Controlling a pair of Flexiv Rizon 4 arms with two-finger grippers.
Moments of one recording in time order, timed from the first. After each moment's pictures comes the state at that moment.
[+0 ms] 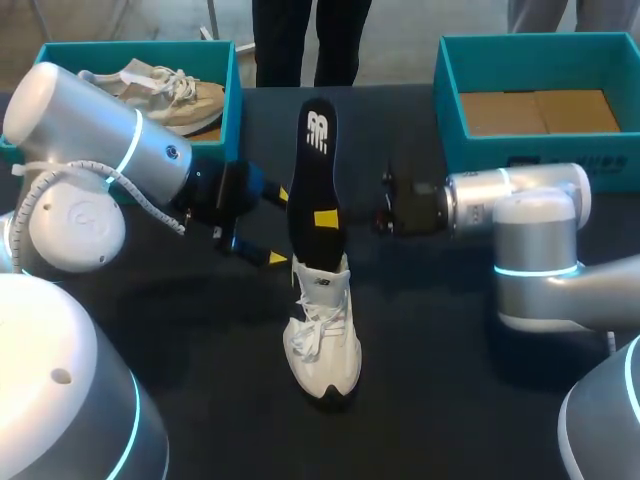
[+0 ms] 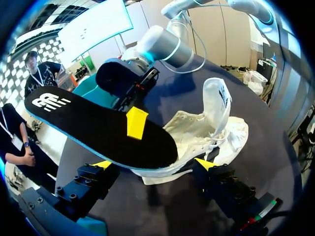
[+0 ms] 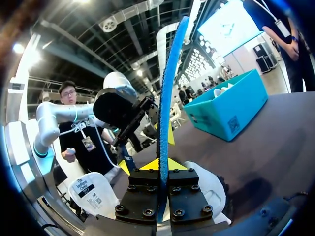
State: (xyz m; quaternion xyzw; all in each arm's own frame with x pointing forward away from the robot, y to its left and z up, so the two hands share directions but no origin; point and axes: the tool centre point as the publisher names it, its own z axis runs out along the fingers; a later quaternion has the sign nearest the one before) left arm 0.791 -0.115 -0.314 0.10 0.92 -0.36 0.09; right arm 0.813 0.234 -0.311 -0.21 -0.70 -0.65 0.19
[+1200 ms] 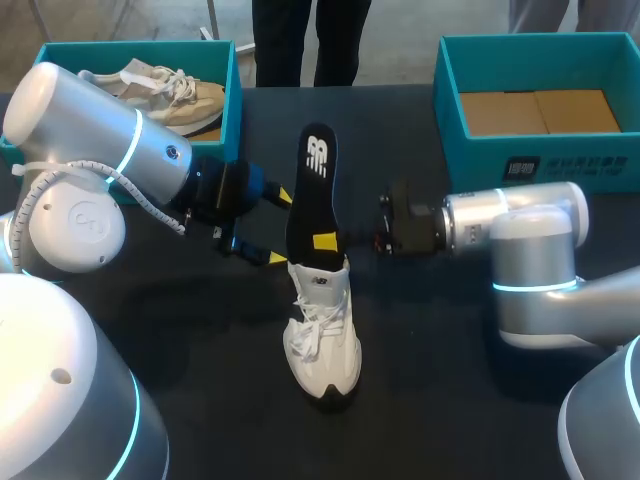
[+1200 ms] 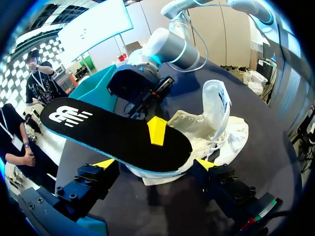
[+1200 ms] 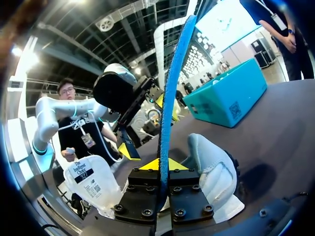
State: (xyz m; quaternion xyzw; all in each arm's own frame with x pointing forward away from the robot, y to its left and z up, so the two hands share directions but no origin) left arm 0.791 -0.115 -0.314 0.10 0.92 -0.36 0.09; right arm 0.791 0.237 -0.334 -0.22 -0.71 -0.64 0.19
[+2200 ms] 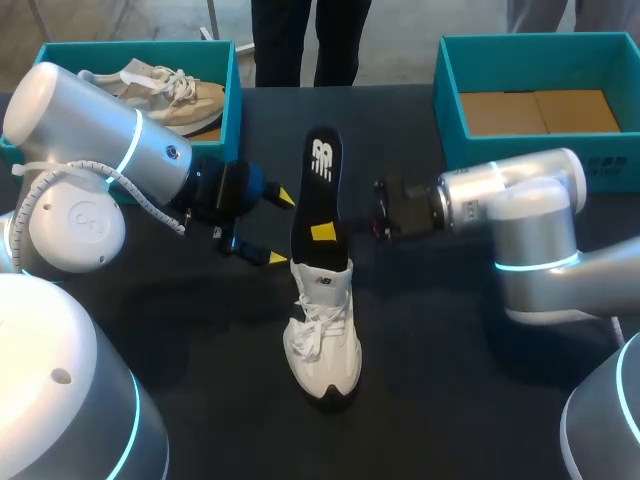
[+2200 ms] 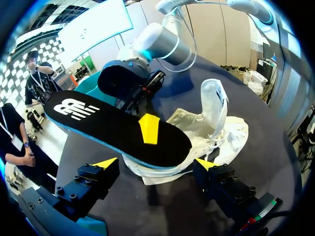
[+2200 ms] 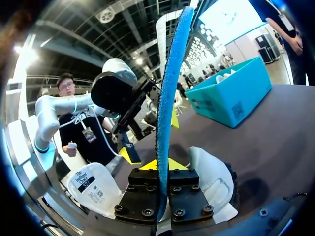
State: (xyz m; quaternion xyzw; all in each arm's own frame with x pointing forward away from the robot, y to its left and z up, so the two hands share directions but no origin) left arm 0.791 -0.115 -0.314 0.10 0.92 -0.36 0.09; right arm 0.796 0.237 -0.326 -0.20 -0.74 -0.61 0.21
